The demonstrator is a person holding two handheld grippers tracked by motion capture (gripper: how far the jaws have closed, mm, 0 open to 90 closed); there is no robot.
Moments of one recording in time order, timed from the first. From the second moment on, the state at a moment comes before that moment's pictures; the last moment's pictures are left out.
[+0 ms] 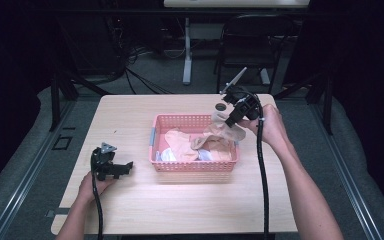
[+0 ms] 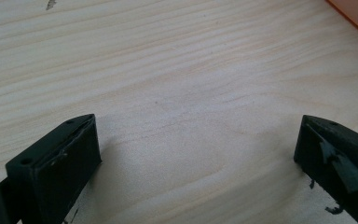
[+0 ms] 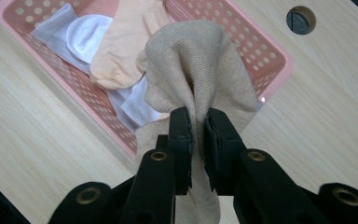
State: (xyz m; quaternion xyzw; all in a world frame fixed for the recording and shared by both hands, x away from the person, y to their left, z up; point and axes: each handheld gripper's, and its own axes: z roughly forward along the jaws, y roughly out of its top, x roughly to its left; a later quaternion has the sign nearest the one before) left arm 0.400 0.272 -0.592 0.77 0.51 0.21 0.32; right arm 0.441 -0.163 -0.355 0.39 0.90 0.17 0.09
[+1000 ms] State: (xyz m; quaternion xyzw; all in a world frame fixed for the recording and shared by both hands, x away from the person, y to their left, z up) left arm 0.399 0.272 -0.592 0.77 0.51 0.21 0.32; right arm 0.424 -0.262 -0.366 0.46 0.87 0.18 0.10
